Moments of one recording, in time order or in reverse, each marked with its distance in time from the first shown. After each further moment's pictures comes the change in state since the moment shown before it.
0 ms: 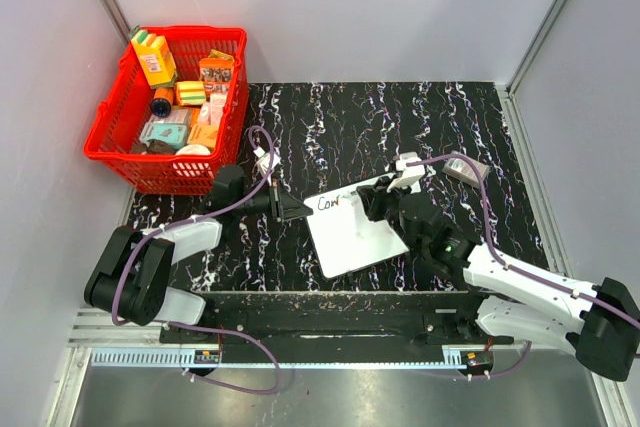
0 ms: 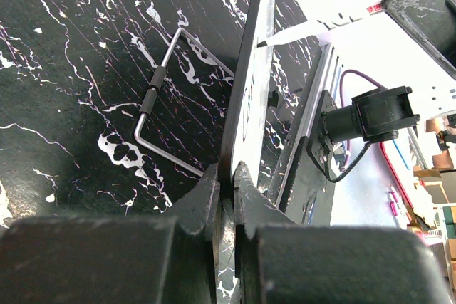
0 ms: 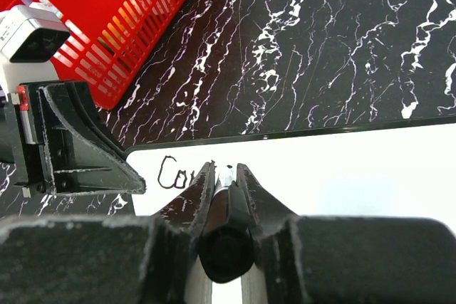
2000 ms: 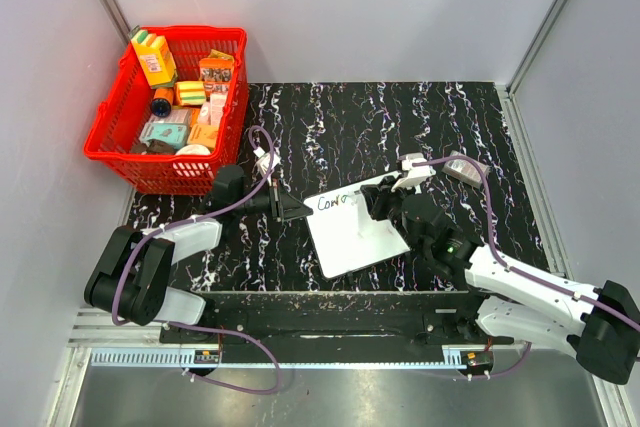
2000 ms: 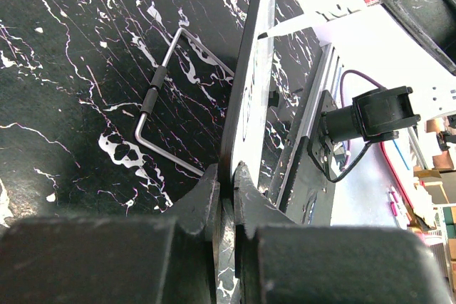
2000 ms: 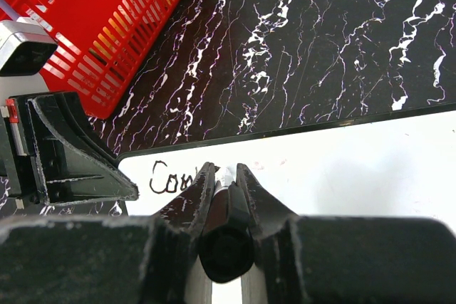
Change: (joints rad) left arm 0.000 0.001 0.000 0.000 0.000 0.000; right arm -0.016 -0.016 -0.019 0.003 0.015 0.031
